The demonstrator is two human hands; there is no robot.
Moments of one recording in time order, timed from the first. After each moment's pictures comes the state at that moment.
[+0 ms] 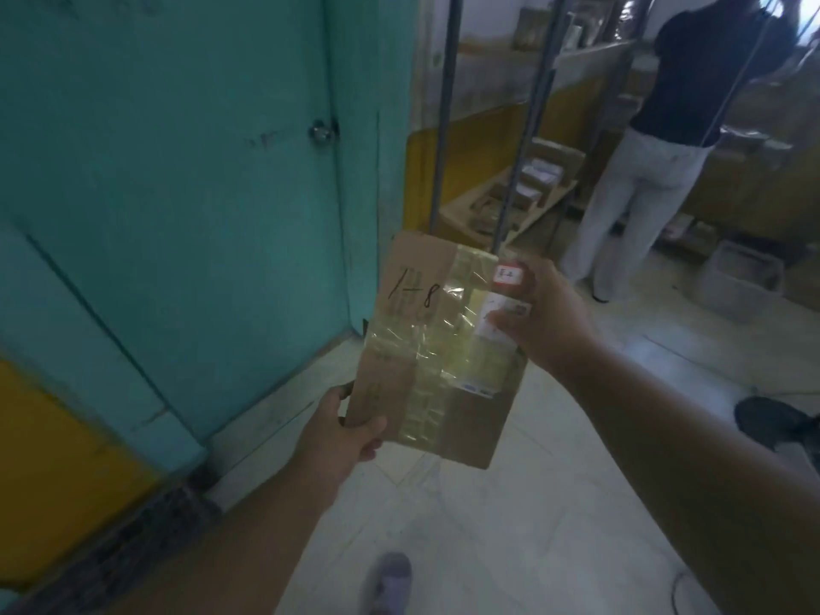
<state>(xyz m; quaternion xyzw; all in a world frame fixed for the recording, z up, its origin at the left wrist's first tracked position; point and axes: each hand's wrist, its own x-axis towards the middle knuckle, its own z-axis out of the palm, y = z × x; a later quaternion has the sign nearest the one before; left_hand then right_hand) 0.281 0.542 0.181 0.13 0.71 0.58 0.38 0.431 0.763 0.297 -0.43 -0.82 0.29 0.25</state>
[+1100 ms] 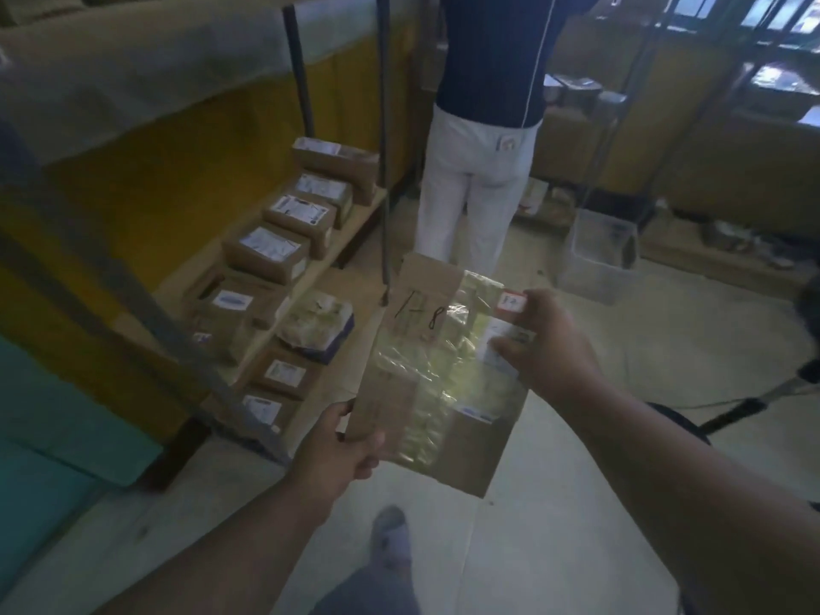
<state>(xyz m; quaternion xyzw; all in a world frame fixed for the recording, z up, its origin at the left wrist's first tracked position) 0.390 1.356 0.135 0.22 0.69 0.46 0.52 0.610 1.523 0.221 -0.60 -0.71 0.27 0.25</state>
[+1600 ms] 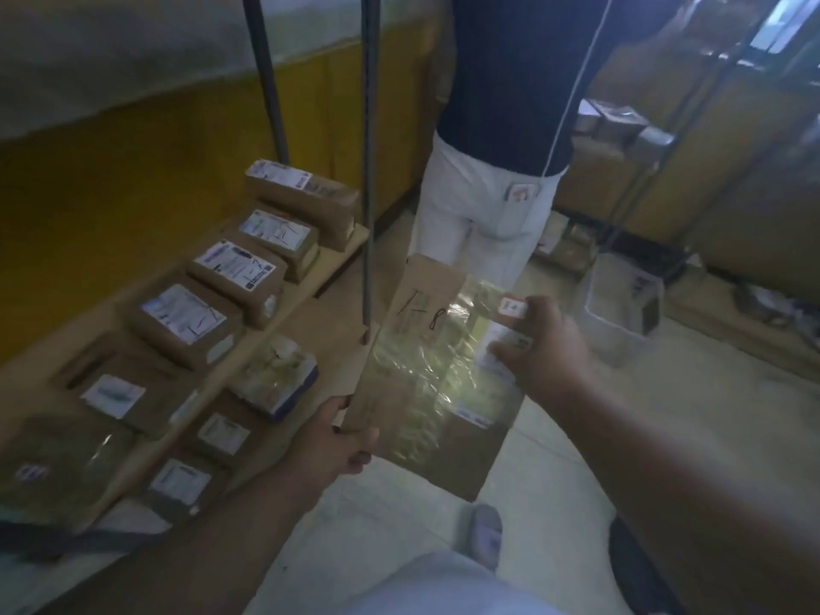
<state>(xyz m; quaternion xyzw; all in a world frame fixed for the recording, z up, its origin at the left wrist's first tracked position) 0.357 1.670 0.110 0.19 0.67 0.46 0.55 0.572 1.852 0.207 -0.59 -0.74 0.24 0.21</state>
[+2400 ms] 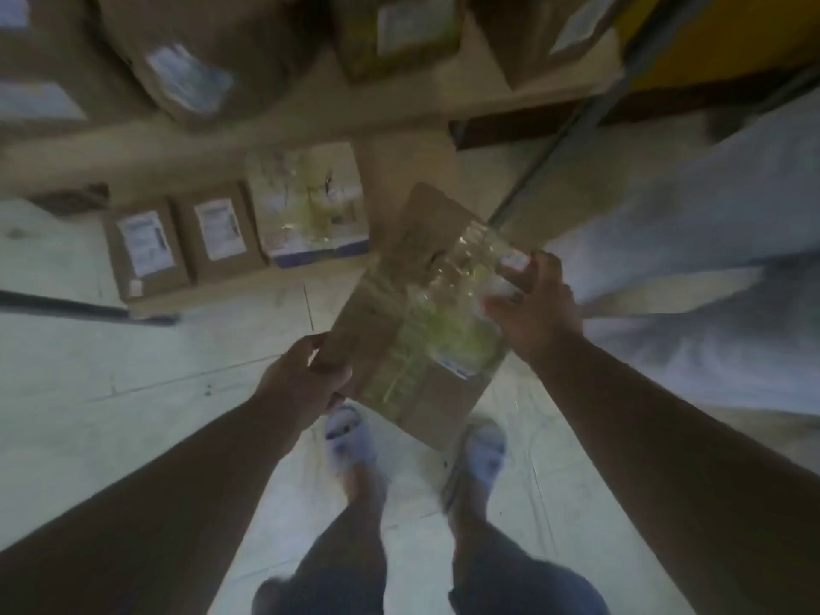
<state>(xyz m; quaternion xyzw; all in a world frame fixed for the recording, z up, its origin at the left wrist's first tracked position) 0.323 1.889 -0.178 -0.22 0.75 0.48 0.39 0.336 2.174 -0.157 -0.39 -0.85 0.34 -0.10</state>
